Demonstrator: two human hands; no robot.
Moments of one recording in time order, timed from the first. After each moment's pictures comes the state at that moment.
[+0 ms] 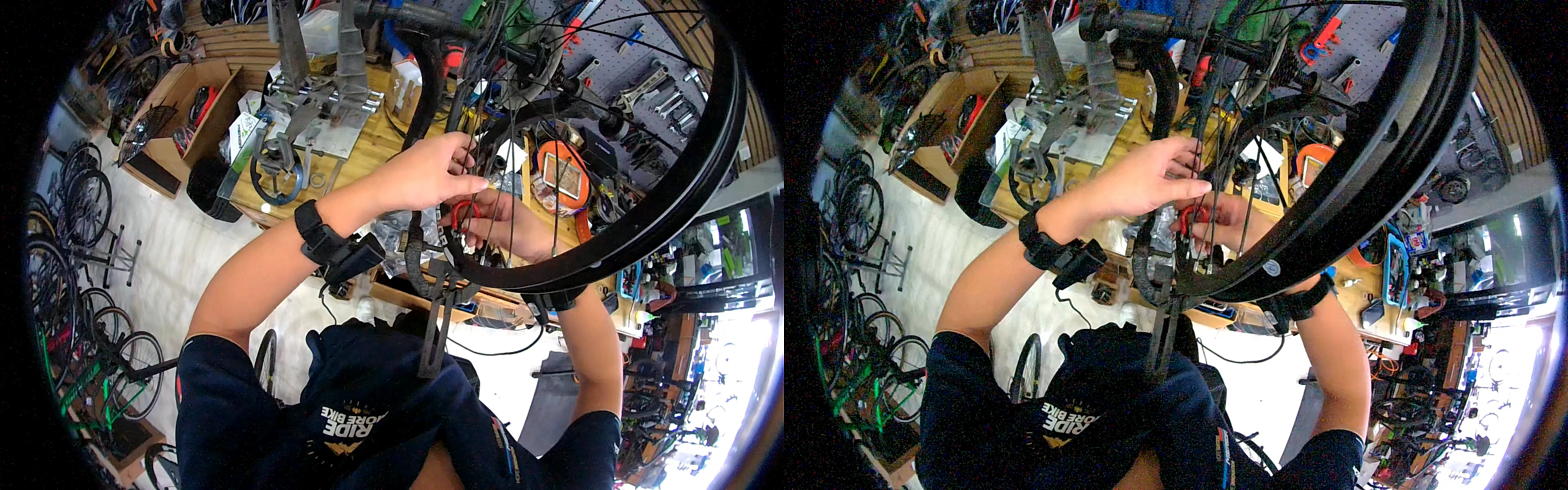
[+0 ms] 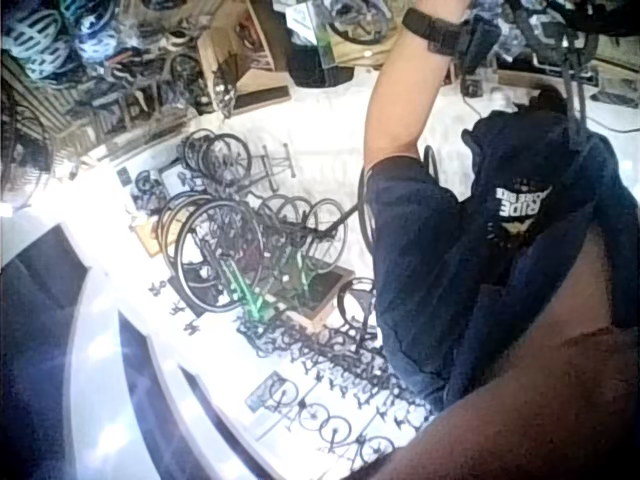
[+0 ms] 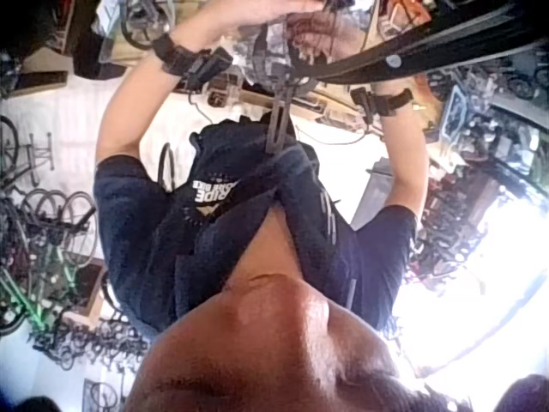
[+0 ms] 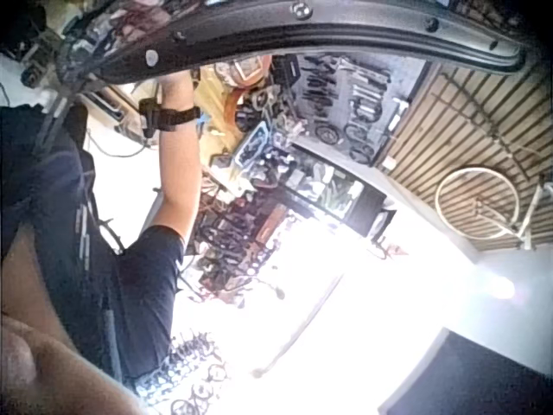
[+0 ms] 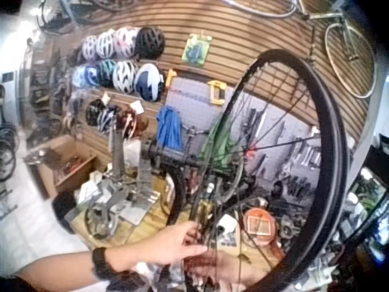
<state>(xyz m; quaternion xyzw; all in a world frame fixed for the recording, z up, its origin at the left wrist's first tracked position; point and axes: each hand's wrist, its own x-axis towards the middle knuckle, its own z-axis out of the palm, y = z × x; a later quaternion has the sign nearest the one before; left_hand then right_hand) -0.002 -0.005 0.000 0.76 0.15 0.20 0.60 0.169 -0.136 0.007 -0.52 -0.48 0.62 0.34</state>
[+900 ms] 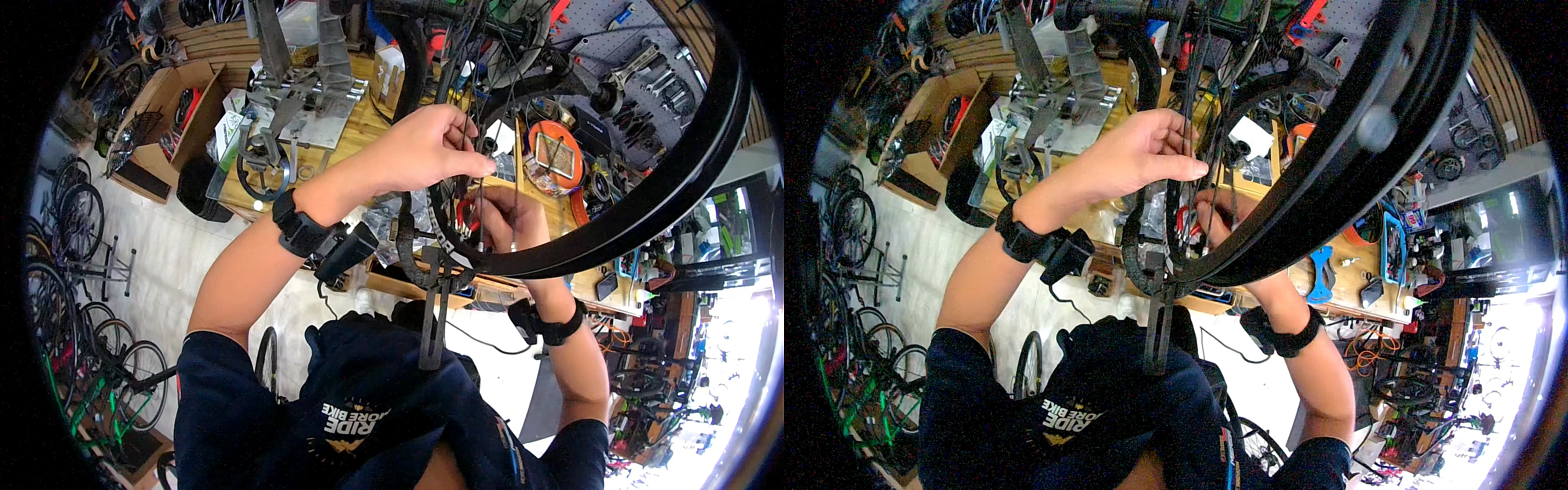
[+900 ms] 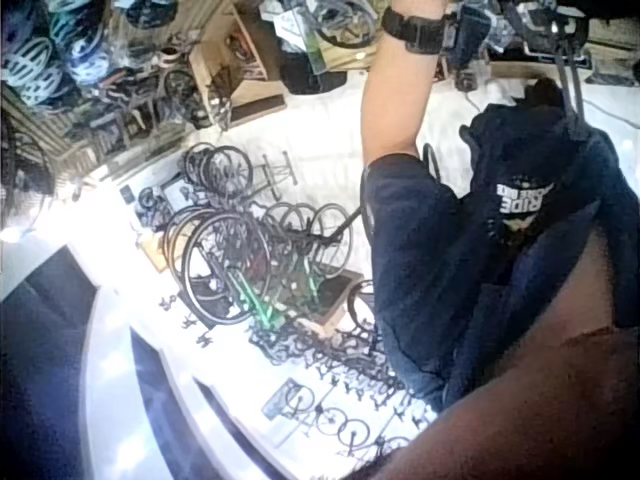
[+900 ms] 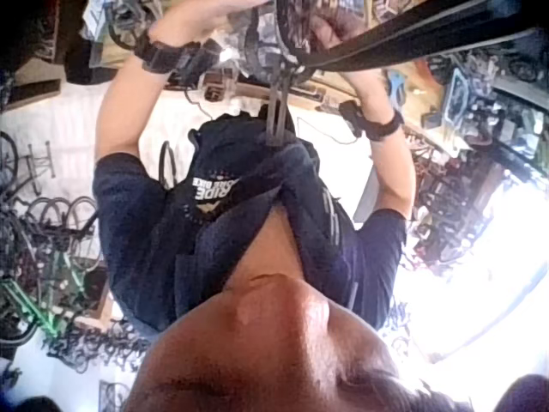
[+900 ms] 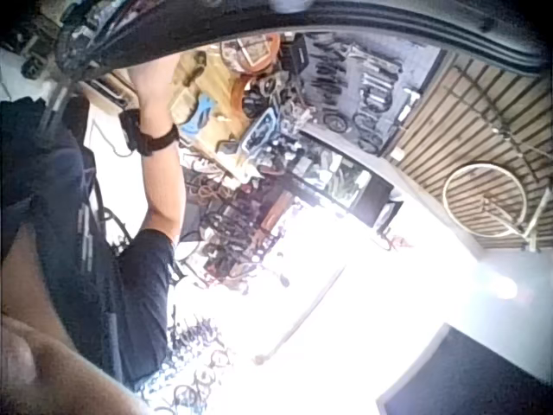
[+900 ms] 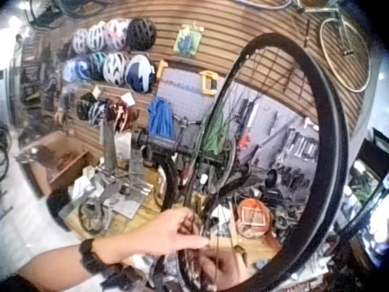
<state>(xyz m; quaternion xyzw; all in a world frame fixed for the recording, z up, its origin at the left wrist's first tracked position) 0.001 -0.009 0.017 0.72 0.15 0.19 0.65 0.133 -0.175 0.004 -0.69 -0.50 0.30 0.43</state>
